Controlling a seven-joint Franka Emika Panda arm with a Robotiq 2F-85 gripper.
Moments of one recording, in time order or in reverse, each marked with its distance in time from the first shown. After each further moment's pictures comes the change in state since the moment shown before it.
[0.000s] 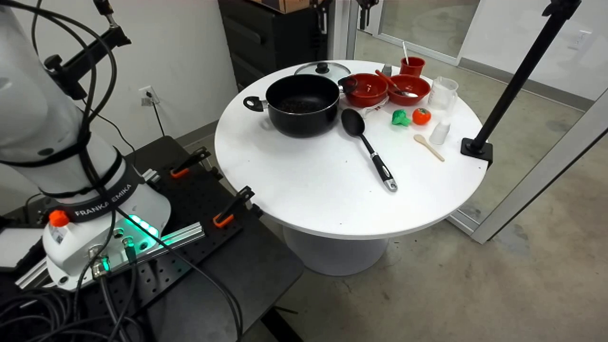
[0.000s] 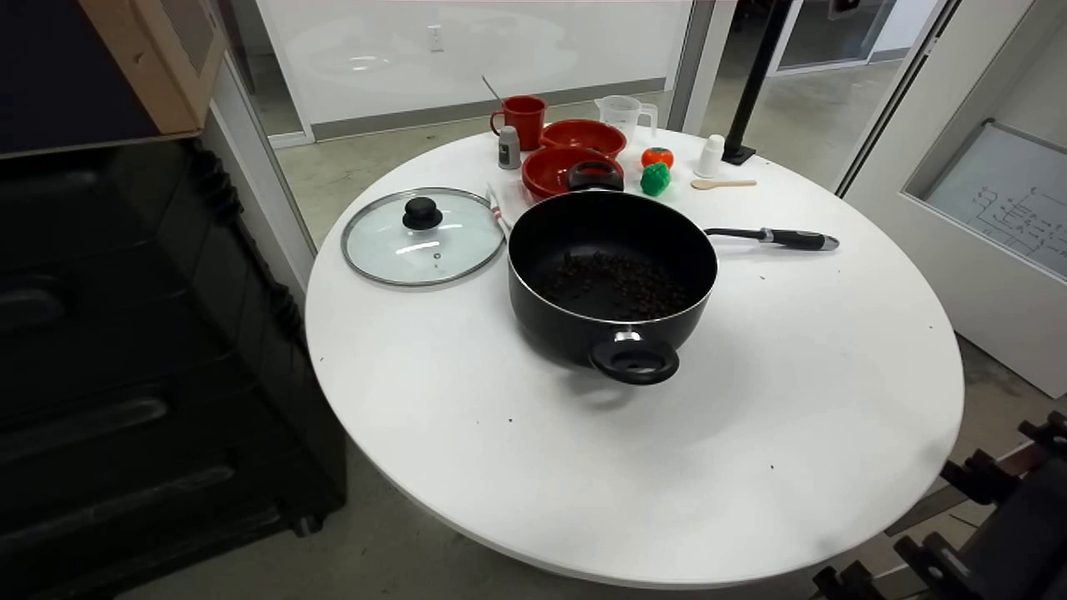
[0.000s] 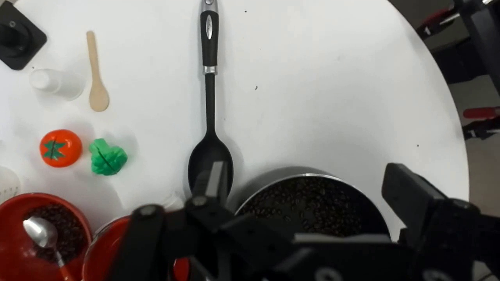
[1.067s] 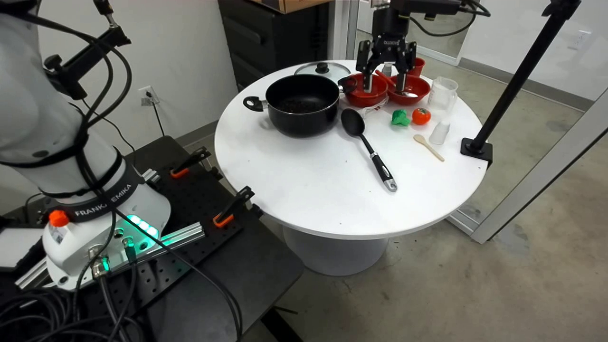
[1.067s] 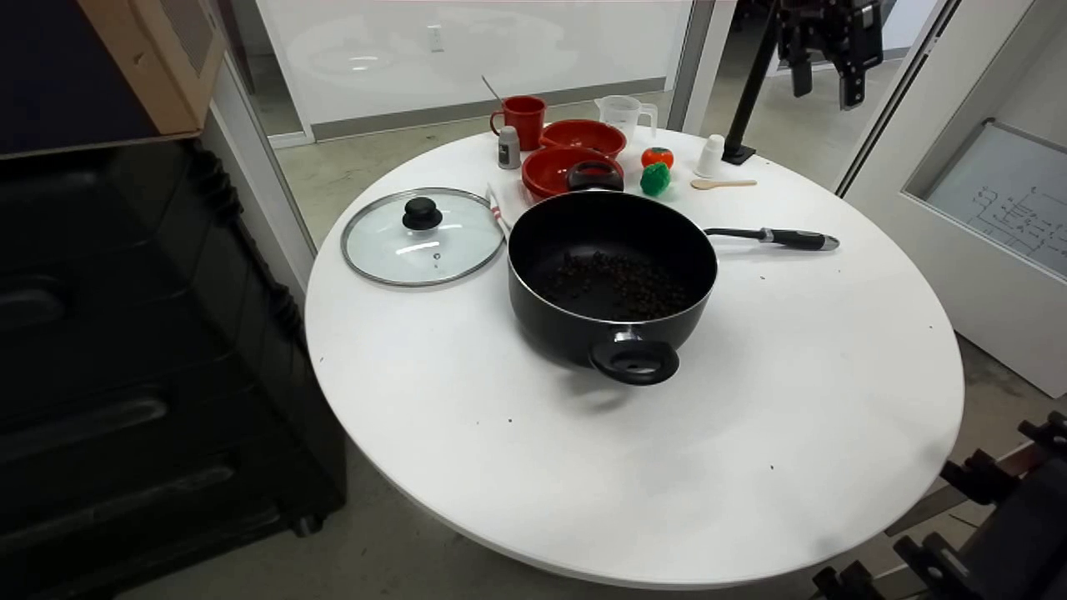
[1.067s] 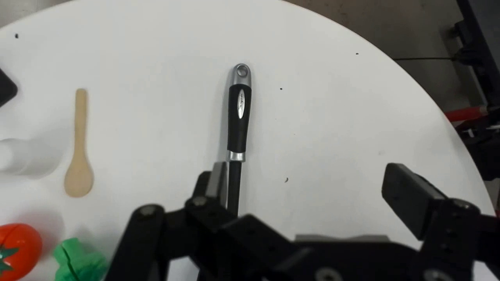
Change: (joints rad) arm -0.076 0.330 -0.076 0.199 -0.110 0.009 -0.191
